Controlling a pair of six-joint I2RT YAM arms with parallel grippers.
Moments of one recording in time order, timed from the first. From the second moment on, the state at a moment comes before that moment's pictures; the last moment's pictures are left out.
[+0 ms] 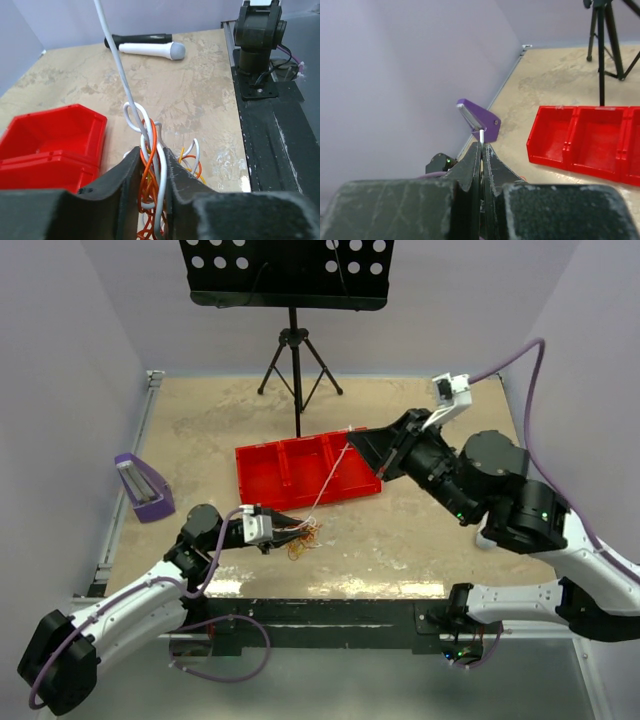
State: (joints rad) left arm -0.63 0.78 0.24 0.55 0.79 0.16; right arm 1.17 1.05 1.55 -0.50 0.47 0.64
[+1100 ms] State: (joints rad) left arm -0.63 0.78 0.40 0.31 0.85 0.29; right arm 1.17 1.00 1.08 -0.61 0.55 0.94
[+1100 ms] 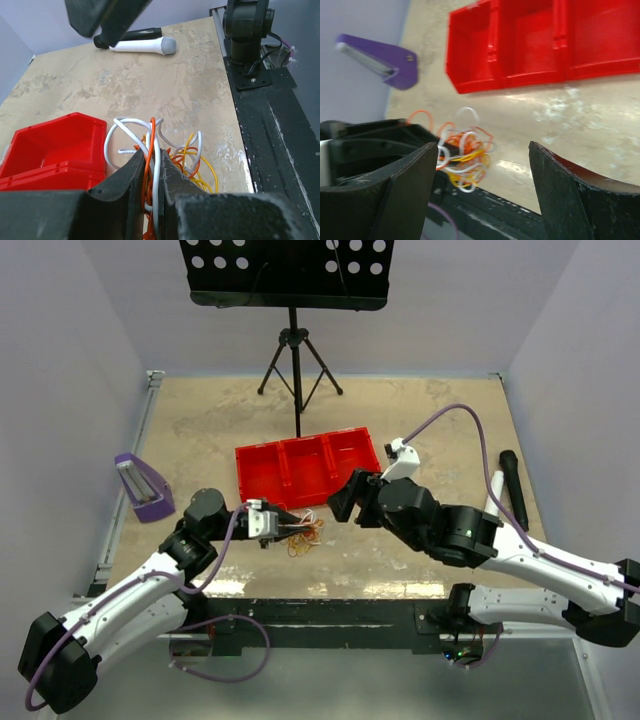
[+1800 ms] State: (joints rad) left arm -0.63 0.85 0.70 -0.44 0.97 1.00; right arm 1.14 0.95 0.79 -0.22 0.14 1.16
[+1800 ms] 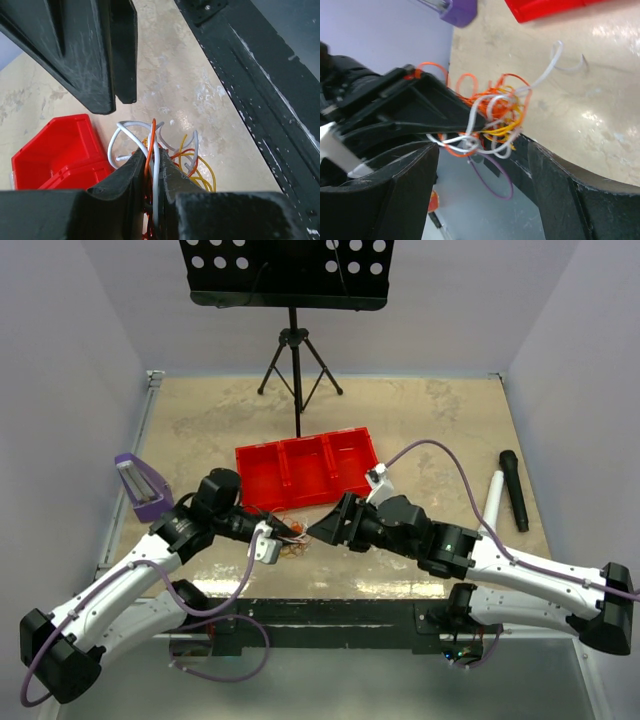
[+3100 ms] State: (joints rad) left arm -0.63 0.88 0.76 -0.74 0.94 1.40; right arm 0.97 1.20 0.65 0.26 -0.25 1.27
